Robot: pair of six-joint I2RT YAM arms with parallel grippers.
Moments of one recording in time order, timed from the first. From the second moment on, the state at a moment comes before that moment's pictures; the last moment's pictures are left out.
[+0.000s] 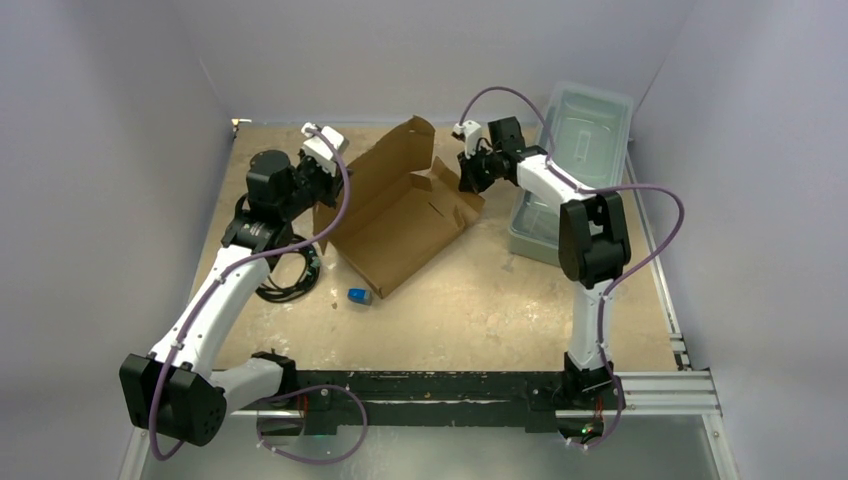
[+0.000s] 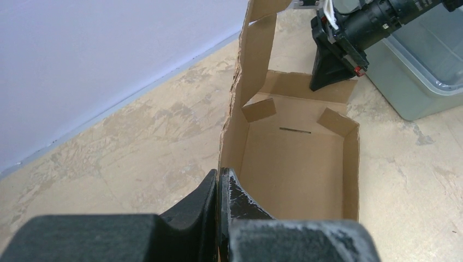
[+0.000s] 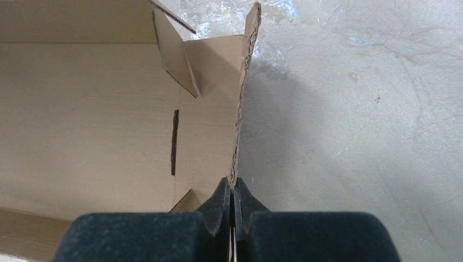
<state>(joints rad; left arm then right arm) -0.25 1.13 1.02 -0.10 0.31 0.19 0.31 2.12 1.69 -0.42 -0.44 -0.29</state>
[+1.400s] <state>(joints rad) -0.23 1.25 1.10 -0.07 0.23 -0.07 0.40 1.94 1.40 -0.17 -0.38 -0.42</state>
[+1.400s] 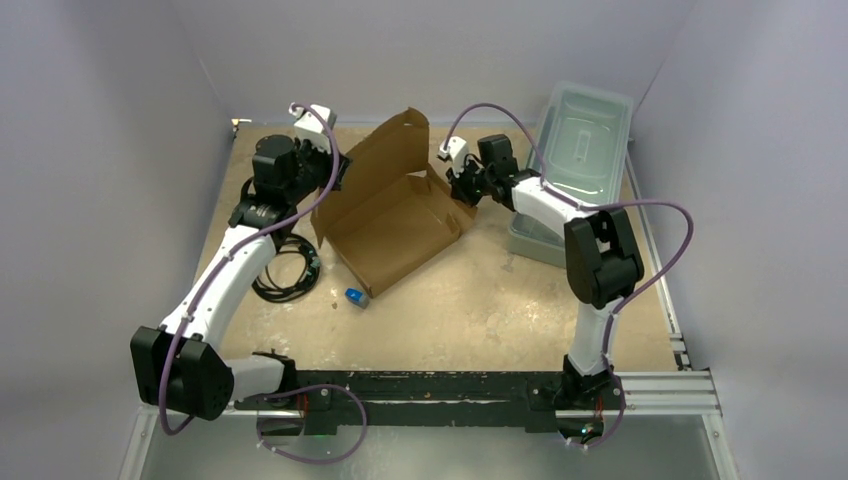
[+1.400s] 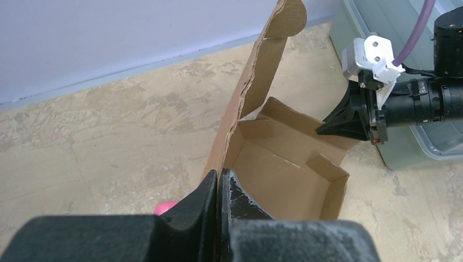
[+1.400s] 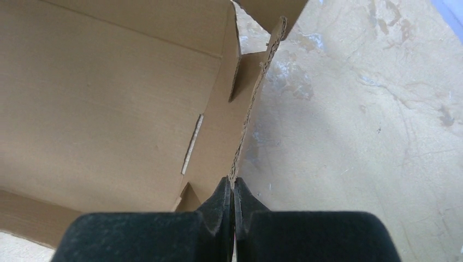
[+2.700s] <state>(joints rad) -0.23 1.32 1.15 -0.09 0.51 -0.05 0.53 1.90 1.40 -0.19 -0.22 -0.43</state>
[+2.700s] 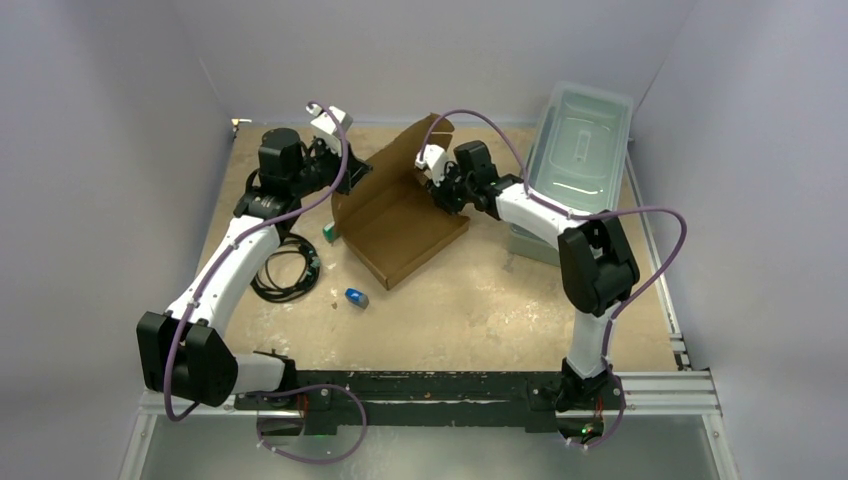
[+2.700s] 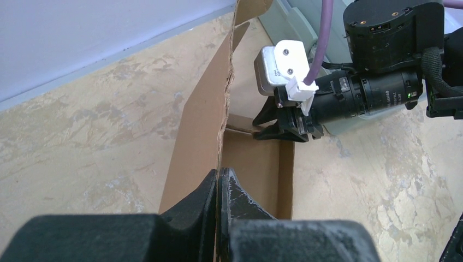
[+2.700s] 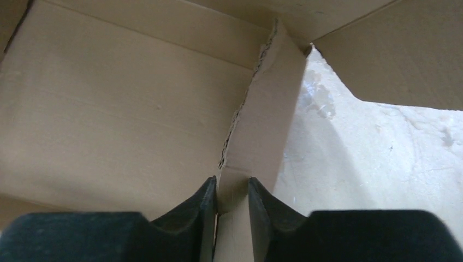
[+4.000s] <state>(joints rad) -0.23 1.34 1.16 -0.09 0.53 -0.05 0.37 1.91 1.40 -0.22 -0.66 -0.22</state>
